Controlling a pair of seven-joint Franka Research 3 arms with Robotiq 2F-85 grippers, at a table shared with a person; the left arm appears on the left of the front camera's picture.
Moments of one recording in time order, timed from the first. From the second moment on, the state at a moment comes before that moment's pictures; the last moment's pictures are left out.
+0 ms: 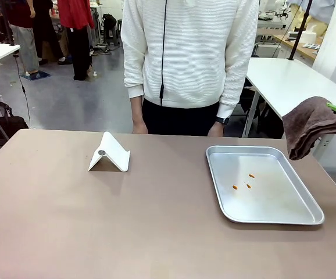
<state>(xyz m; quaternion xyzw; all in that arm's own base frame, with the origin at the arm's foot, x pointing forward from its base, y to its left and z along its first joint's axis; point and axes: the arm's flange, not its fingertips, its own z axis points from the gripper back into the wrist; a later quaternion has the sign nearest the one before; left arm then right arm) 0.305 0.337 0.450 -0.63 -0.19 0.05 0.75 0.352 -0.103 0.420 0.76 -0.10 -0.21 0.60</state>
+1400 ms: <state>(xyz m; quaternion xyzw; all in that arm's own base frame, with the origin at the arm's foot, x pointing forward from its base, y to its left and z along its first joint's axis) 0.304 0.337 0.450 -0.63 -0.19 0.05 0.75 0.415 -0.070 0.422 0.35 -0.12 -0.10 0.92</state>
